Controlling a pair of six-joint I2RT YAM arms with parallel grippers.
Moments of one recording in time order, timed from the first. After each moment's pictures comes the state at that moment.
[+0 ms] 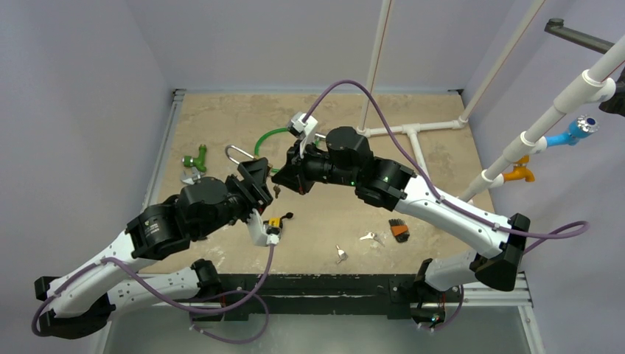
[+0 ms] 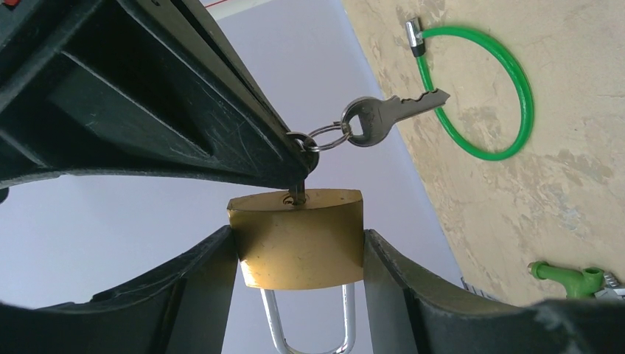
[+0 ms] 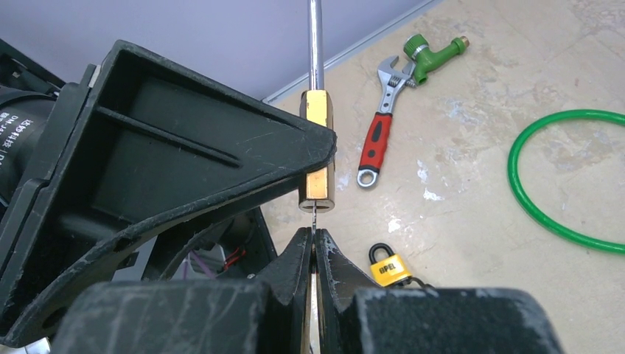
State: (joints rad) left arm -1.04 0.76 1.10 -0.77 -0.26 1.64; right arm 1.03 1.37 1.42 -0.30 -0.20 0.30
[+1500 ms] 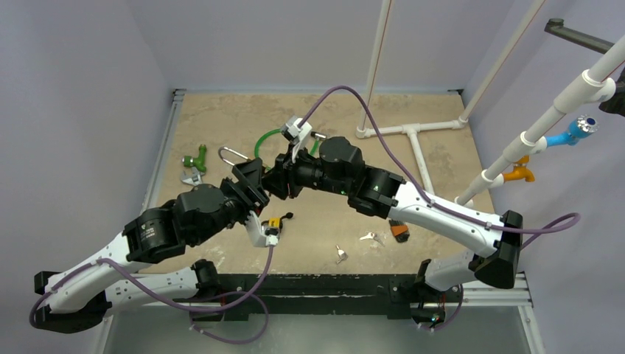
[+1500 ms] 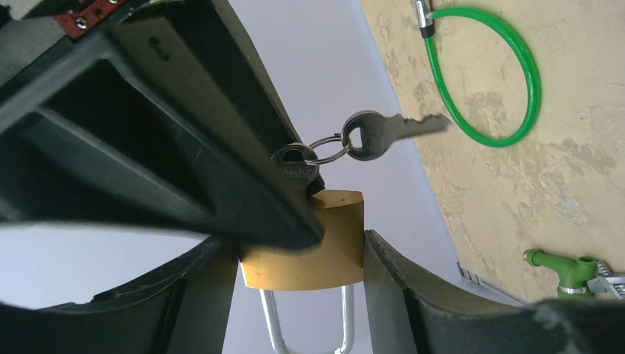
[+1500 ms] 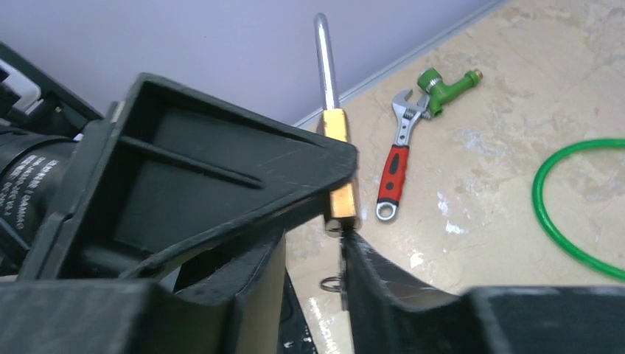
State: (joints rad) left arm -1.13 0.72 1.08 -0.76 -0.39 1.60; right arm 1.09 1.39 1.37 -0.14 -0.11 0.36
